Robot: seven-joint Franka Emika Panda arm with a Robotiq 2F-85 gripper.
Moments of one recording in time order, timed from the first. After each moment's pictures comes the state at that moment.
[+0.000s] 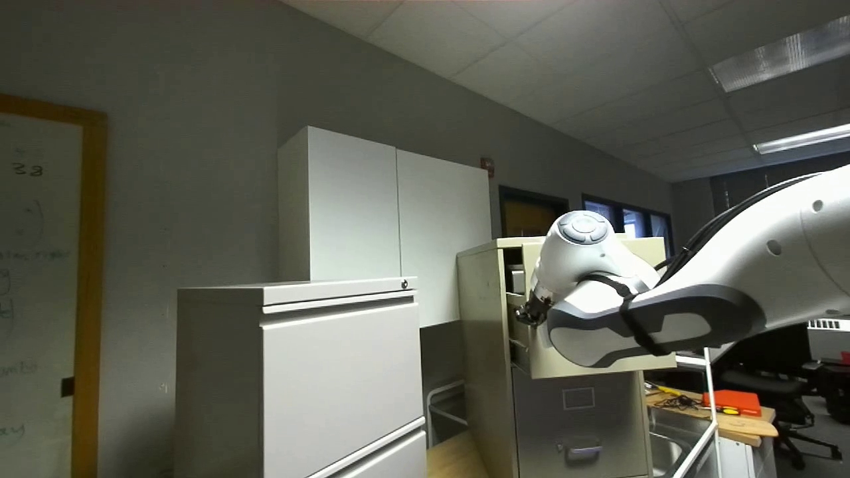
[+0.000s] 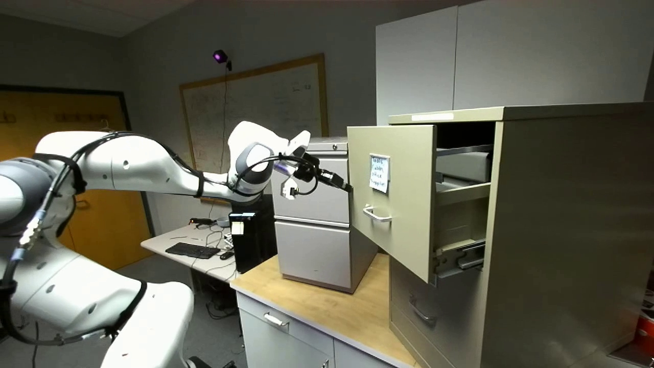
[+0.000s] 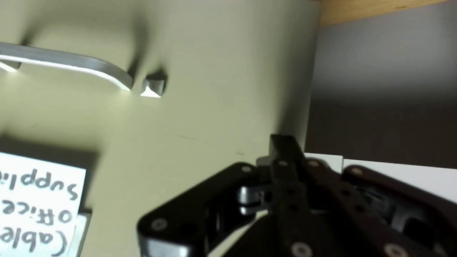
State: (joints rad) arm -0.74 -0.77 0.41 -2.50 -0.32 2.72 0.50
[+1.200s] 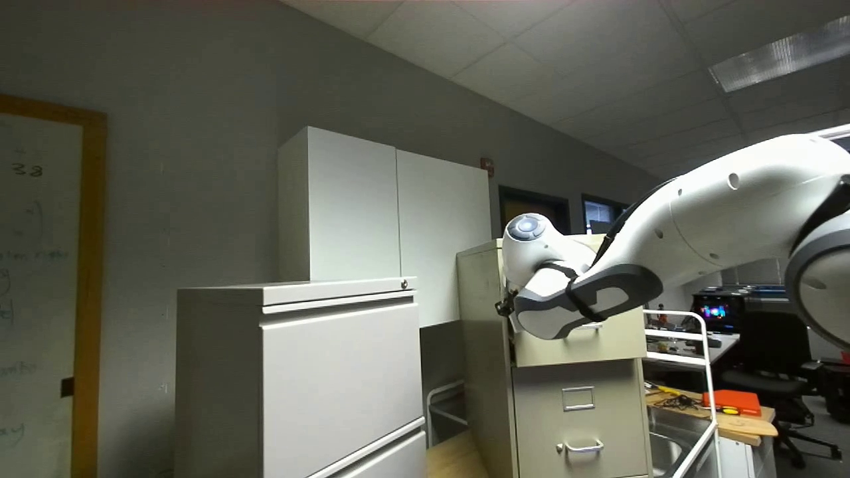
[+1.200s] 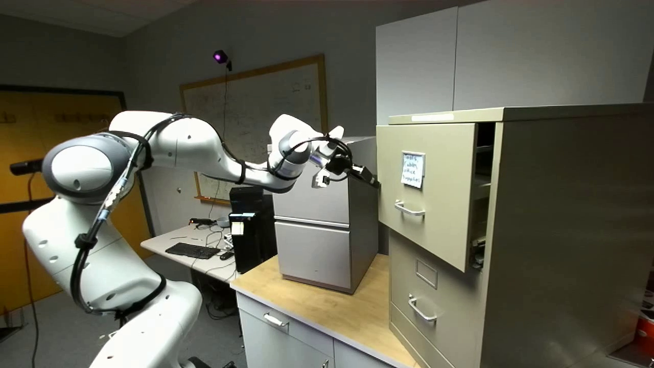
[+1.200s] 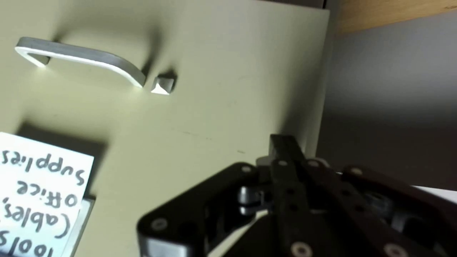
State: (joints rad) arm -0.95 -0.44 0.58 -2.17 -0.52 2.60 0.64
